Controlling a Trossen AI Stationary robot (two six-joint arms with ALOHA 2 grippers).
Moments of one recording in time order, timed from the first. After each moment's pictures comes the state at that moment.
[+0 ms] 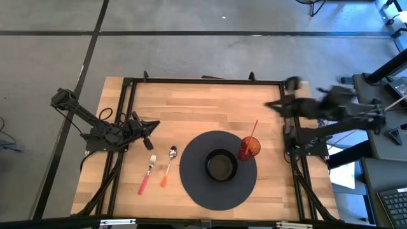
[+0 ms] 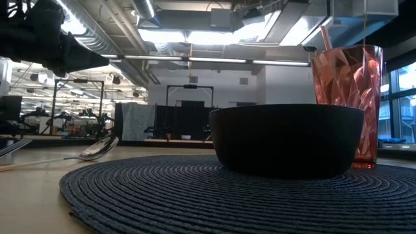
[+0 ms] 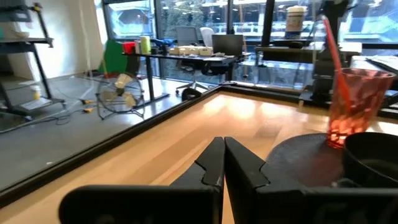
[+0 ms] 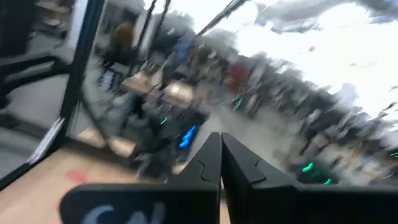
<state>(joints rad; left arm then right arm) -0.54 0.46 0.01 0.42 -1.11 -0.07 0.09 0.75 1.05 -0.17 0.15 -0.43</state>
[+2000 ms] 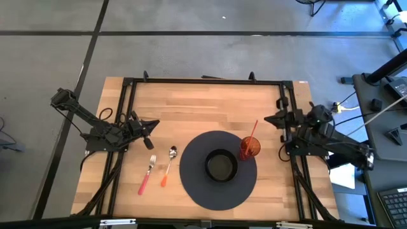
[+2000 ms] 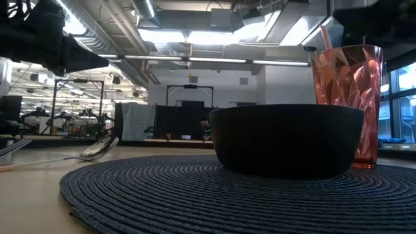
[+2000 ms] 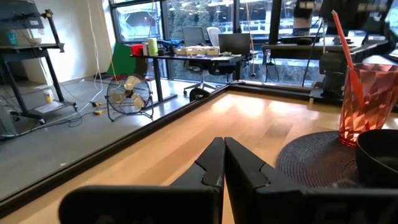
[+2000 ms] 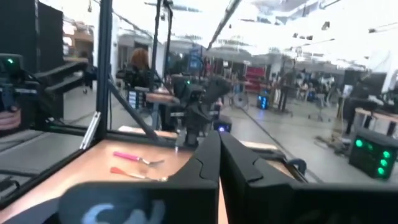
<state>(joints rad) -0.54 0.46 0.01 0.41 -1.13 -0.05 -0.44 0.10 0.20 0.11 -0.46 -0.04</state>
